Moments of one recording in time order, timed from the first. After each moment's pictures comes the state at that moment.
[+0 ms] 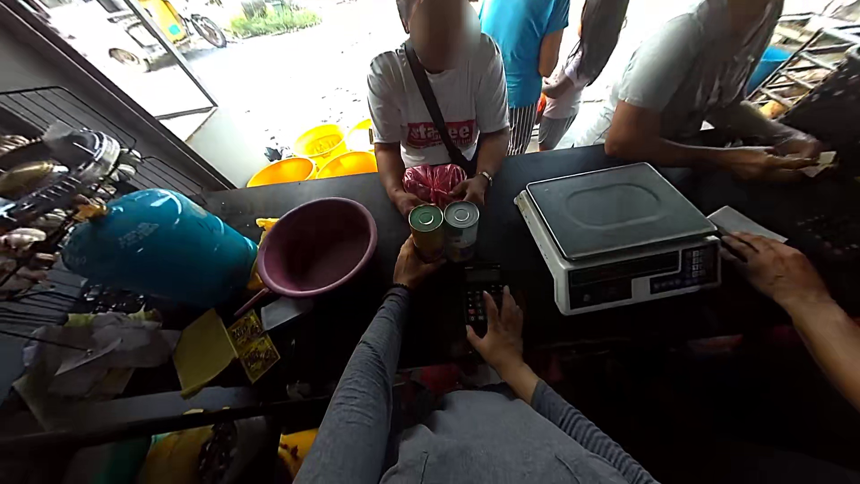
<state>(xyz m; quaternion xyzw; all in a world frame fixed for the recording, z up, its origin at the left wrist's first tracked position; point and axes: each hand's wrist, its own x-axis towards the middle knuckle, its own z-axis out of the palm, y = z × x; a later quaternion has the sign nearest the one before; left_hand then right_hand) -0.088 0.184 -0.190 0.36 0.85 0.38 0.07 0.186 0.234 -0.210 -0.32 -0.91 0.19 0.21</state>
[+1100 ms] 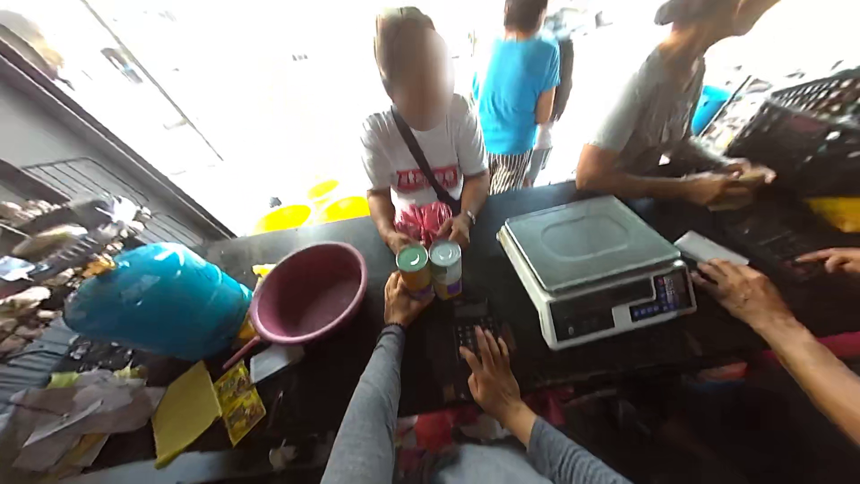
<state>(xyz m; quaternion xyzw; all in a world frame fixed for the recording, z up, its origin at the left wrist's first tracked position) -0.099 0.191 -0.204 0.37 0.86 0.34 -0.06 0.192 0.243 -0.222 -0.17 -0.94 0.07 0.30</state>
